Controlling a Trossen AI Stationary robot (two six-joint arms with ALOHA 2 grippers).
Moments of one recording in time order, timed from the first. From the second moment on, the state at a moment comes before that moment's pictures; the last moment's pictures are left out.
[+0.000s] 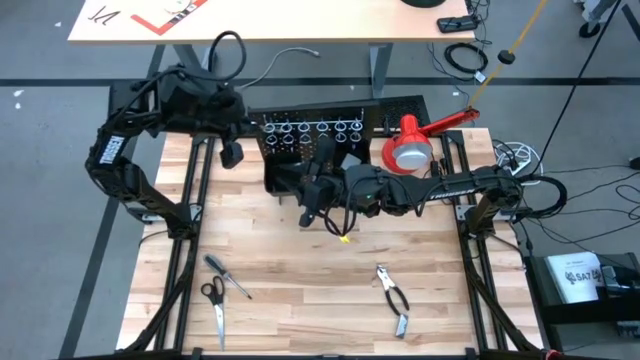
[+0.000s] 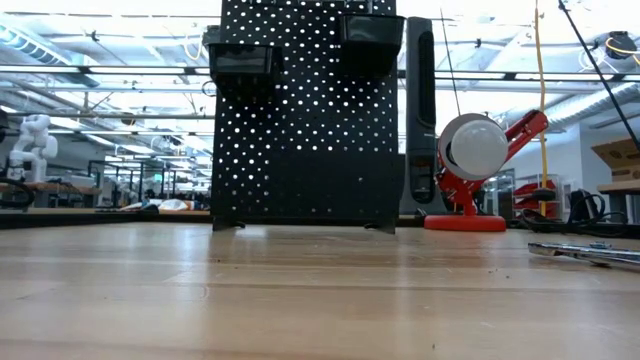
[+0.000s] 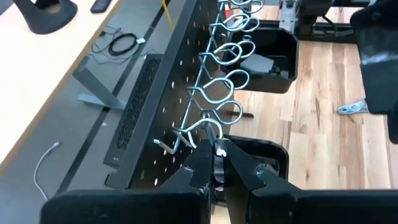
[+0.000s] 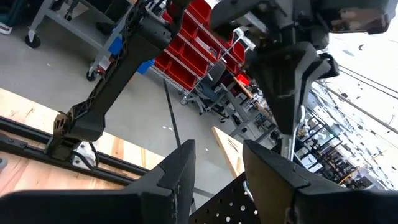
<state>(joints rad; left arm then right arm) 0.28 1.51 2.35 -1.52 -0.11 0.14 0.14 1.78 1.76 0.05 0.50 -0.69</state>
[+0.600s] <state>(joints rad) 0.28 1.51 2.35 -1.53 -0.11 0.11 0.14 1.78 1.76 0.02 0.49 -0.69</state>
